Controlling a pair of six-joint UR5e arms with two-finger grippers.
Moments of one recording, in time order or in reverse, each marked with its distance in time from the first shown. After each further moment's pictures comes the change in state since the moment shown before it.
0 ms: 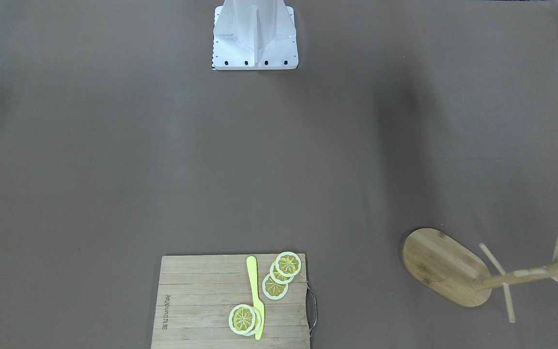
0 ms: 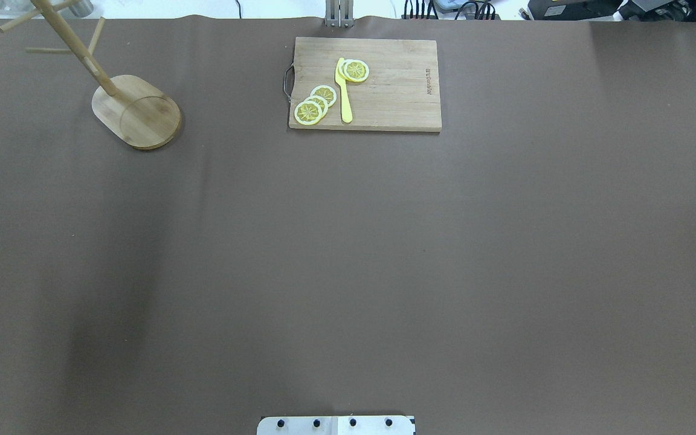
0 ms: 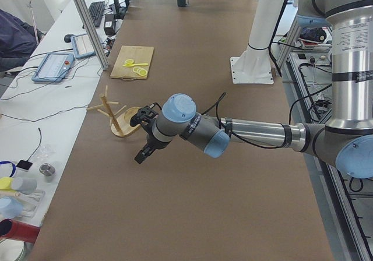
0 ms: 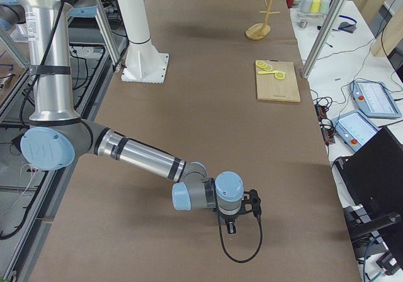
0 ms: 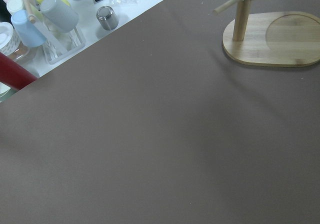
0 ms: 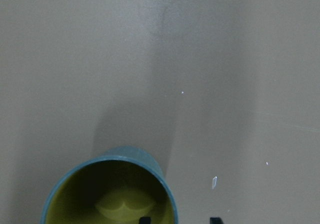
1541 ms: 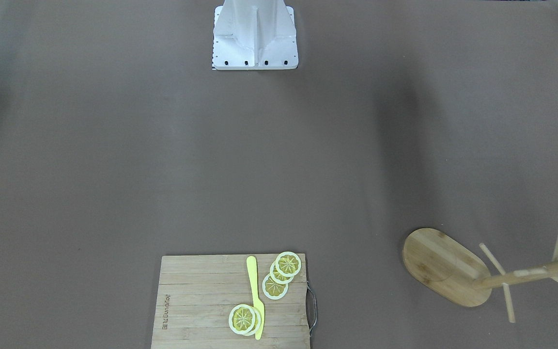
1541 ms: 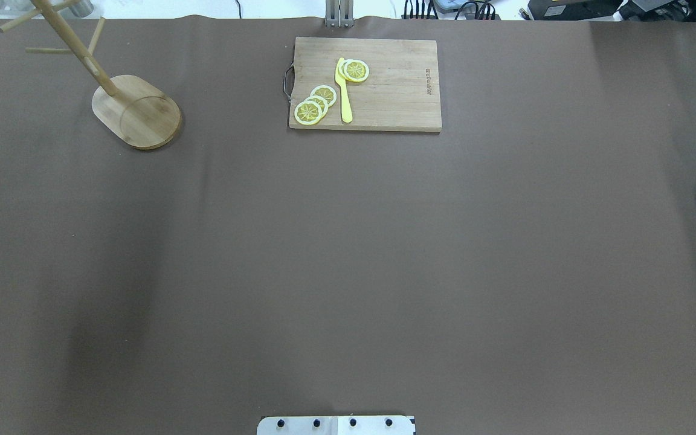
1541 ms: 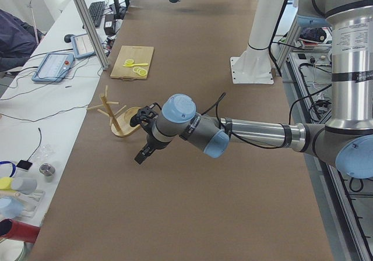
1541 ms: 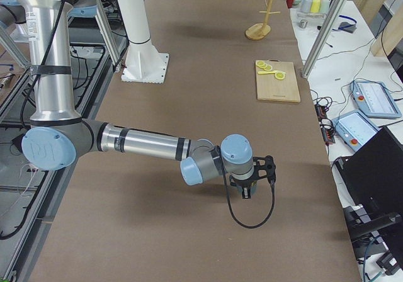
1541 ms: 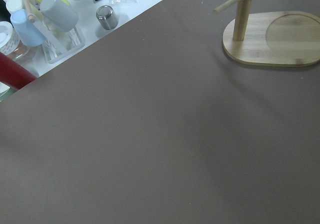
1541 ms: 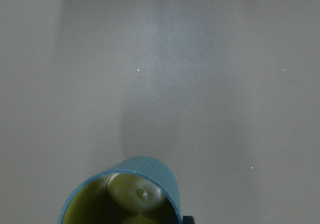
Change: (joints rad) left arm 0.000 -0.001 0.001 0.001 -0.003 -0.002; right arm -0.005 0.009 0.258 0.000 0.055 0.323
